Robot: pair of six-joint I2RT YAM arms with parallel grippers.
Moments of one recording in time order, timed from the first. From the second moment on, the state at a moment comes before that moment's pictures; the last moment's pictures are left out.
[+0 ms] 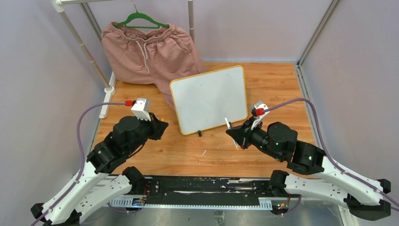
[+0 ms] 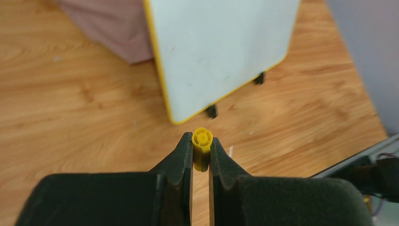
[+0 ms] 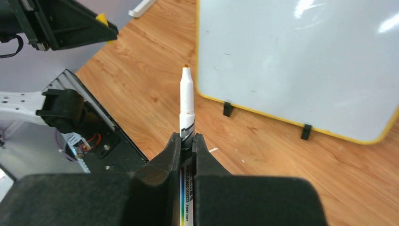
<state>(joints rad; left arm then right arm) -0.74 0.58 0.85 -0.57 -0.21 -0.49 1.14 0.65 0.89 -0.44 0.28 0.35</state>
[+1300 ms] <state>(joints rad) -0.69 1.19 0.52 -0.41 -0.09 -0.79 1.14 0.57 0.82 -0.55 0.38 0.35</state>
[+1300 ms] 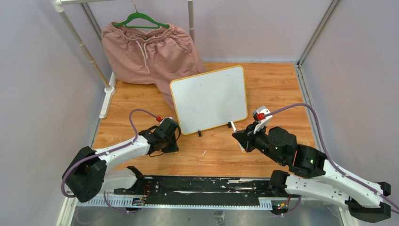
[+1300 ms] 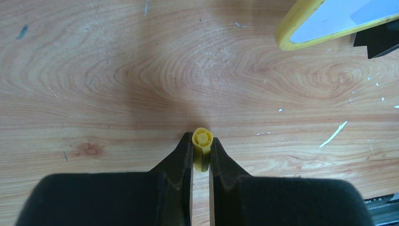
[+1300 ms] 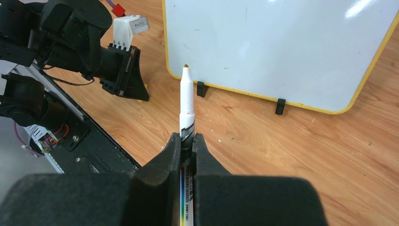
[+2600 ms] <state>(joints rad) -0.69 1.09 0.49 -0.42 -0.11 -0.81 1.14 0.55 0.81 -0.53 0.43 0.35</state>
